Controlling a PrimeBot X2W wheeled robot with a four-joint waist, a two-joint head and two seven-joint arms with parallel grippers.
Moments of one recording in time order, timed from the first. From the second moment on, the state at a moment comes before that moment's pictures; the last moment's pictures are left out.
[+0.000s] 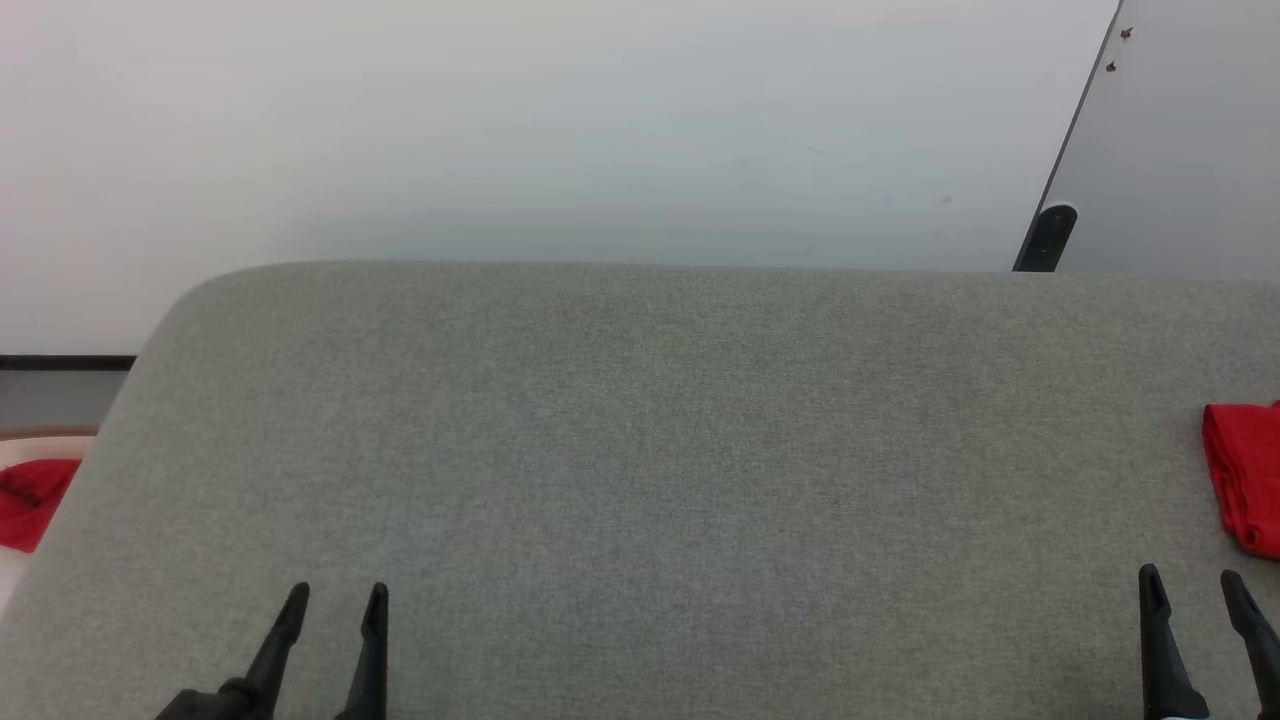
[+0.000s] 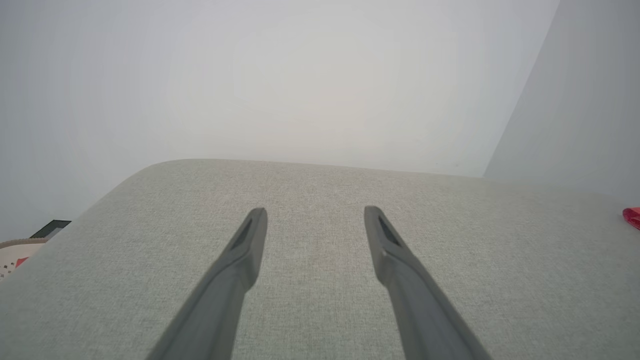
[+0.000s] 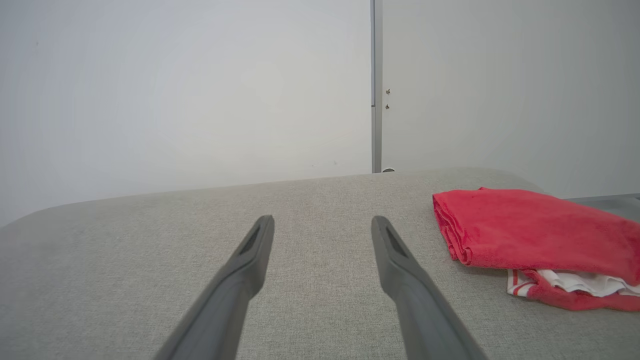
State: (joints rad) left arm 0.14 0.20 0.00 0.06 -0.30 -0.13 -0.26; right arm 0.15 -0.14 -0.14 0.03 0.28 0.13 -0.20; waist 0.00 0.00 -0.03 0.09
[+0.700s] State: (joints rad) left arm 0.13 0.20 -0.01 0.10 -0.32 -0.12 -0.25; right arm 0.15 -0.12 -0.12 0.06 0.26 0.13 -0.24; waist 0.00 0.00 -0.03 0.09
